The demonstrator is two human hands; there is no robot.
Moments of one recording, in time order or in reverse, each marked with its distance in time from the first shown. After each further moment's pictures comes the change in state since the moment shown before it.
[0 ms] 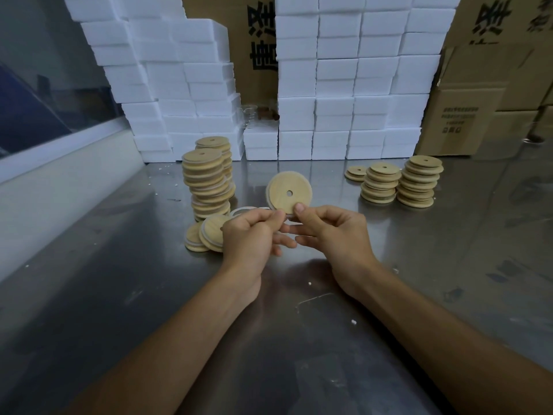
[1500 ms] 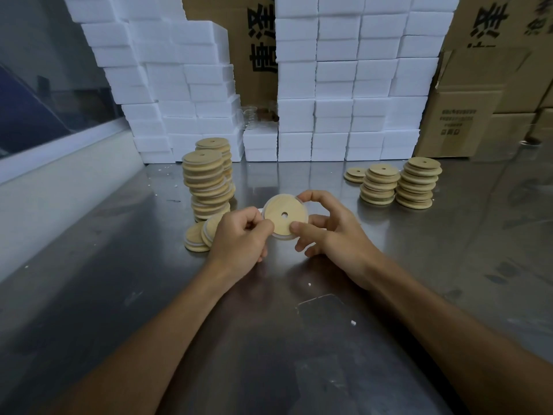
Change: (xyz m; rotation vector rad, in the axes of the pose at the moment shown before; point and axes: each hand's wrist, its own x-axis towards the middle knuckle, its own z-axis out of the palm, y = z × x) left_hand 0.016 -0.002 -0.026 0.442 -0.107 0.310; right_hand 0.009 -0.007 -0.015 -0.295 -0.279 -0.038
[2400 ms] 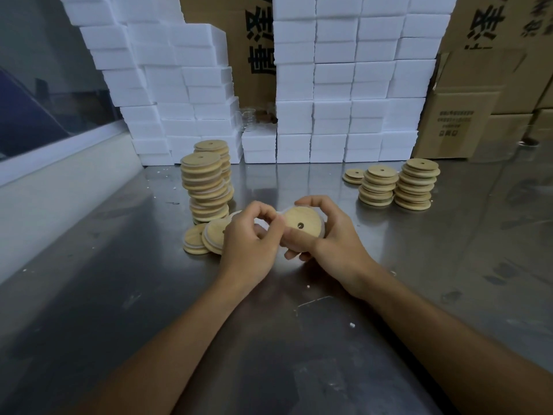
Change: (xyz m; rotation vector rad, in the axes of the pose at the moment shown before) left_hand -0.004 -0.002 0.018 0.044 0.110 0.141; right_hand -0.004 0.004 0.012 0.094 0.086 -0.016
